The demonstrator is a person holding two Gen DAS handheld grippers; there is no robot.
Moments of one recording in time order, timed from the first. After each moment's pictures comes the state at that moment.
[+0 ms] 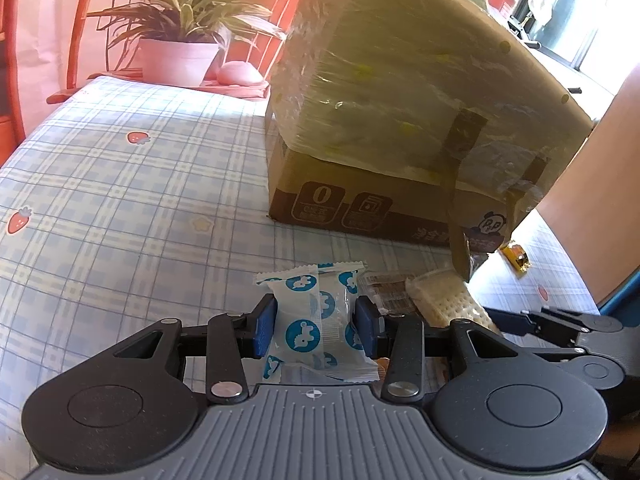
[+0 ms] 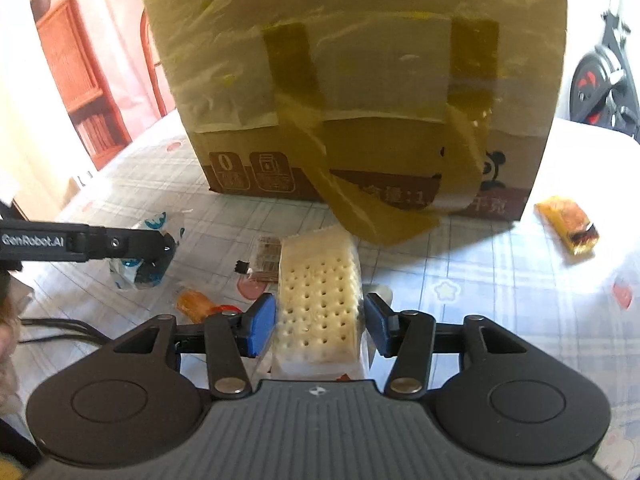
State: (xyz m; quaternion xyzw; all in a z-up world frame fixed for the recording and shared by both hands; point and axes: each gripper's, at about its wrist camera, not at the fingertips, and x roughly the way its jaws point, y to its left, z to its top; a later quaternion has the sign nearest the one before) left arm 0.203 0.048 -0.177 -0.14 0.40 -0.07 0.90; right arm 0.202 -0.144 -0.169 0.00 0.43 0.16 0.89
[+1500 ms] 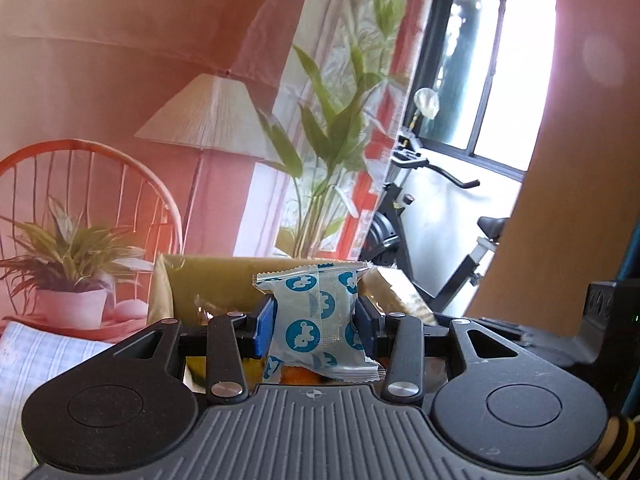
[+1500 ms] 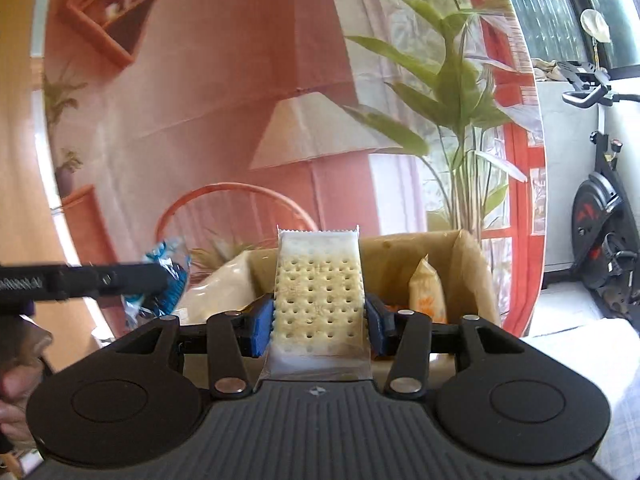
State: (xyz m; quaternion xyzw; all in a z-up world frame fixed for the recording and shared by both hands) left arm 0.288 -0.003 0.012 -0.09 0.19 -0.17 0.96; right arm 0.287 -0.212 -0.011 0.09 0.21 0.17 0.96
